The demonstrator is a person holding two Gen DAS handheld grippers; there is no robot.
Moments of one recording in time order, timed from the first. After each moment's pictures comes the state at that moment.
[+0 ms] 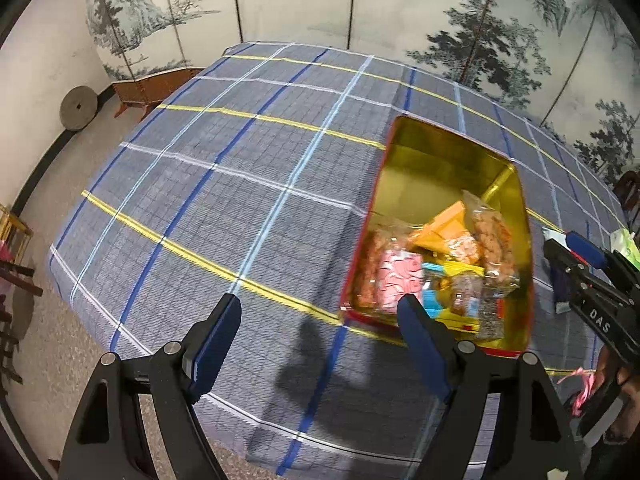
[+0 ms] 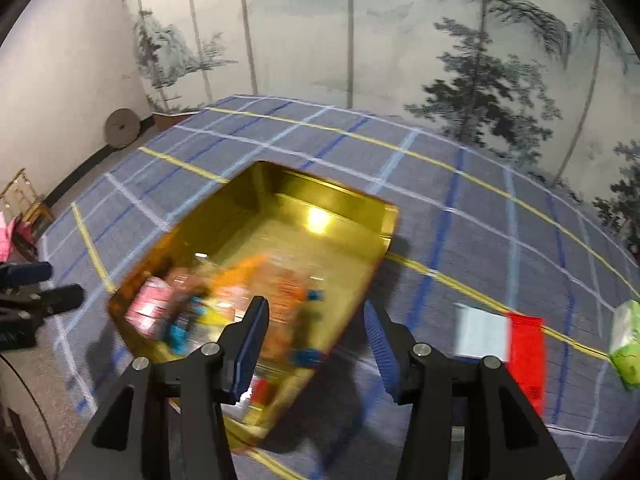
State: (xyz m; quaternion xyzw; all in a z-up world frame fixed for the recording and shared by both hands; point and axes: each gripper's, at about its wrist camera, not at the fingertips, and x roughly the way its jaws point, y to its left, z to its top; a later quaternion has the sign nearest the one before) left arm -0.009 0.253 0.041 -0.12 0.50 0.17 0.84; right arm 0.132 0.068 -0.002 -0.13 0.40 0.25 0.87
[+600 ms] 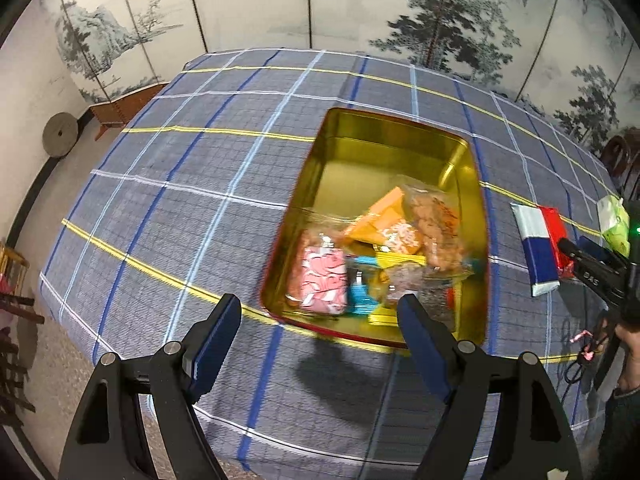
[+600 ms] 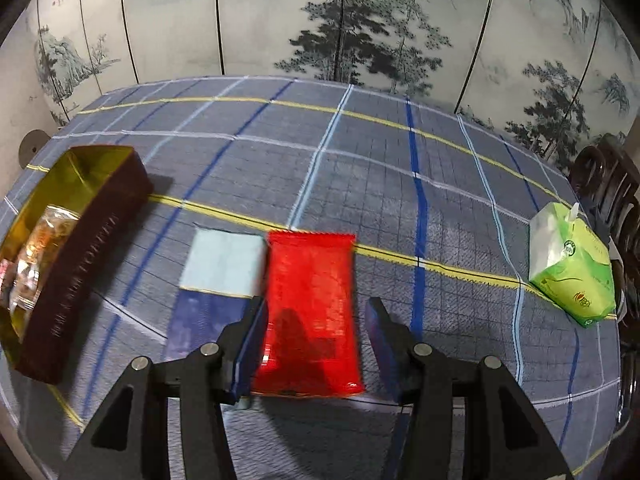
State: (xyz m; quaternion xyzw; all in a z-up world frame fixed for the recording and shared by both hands) left arm 0.016 0.195 0.045 -0.08 0.51 0.14 0.84; right arm 0.194 -0.083 -0.050 -0.11 0.45 0.10 0.88
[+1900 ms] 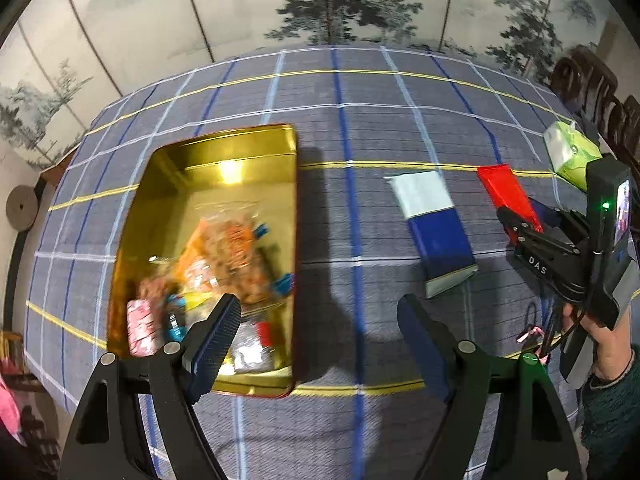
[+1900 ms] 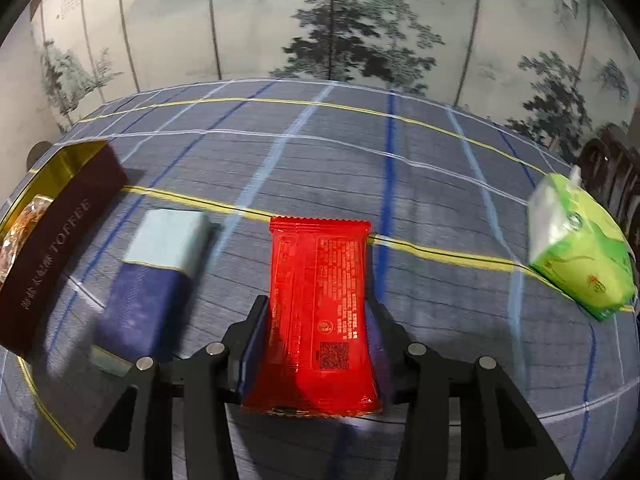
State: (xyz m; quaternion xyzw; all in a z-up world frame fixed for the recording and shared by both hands) left arm 0.087 0.051 0.032 0.01 0.54 0.04 0.84; right arm 0.194 -0.140 -0.072 -0.08 0.43 0.11 0.89
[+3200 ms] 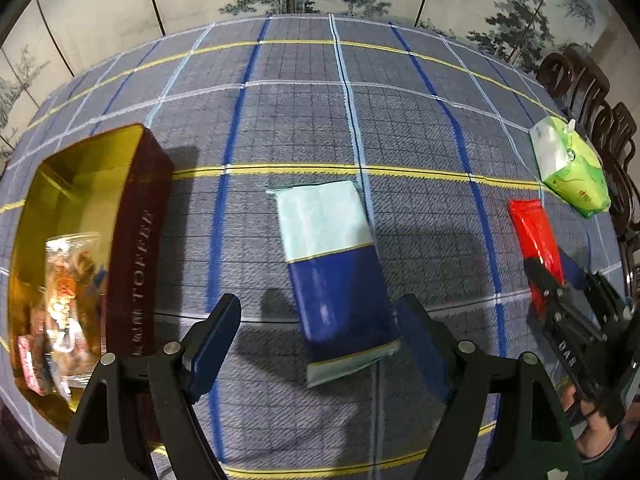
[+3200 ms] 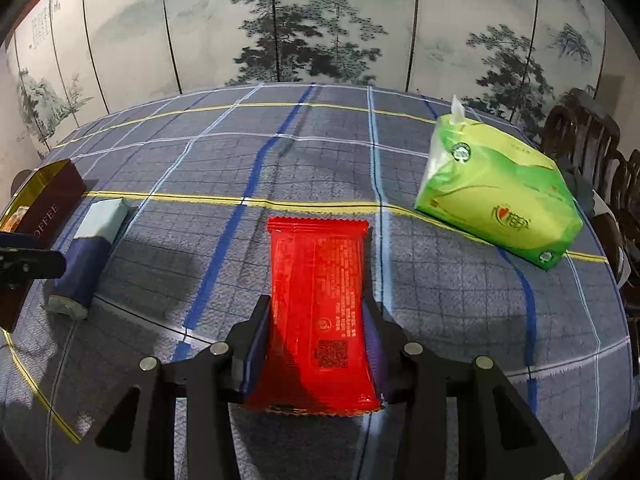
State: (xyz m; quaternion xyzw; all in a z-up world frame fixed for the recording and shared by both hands) left arm 0.162 -0.020 -0.023 -0.04 0.57 0.00 0.82; right arm 0.175 -0.230 -0.074 -0.05 0.42 0.08 0.90
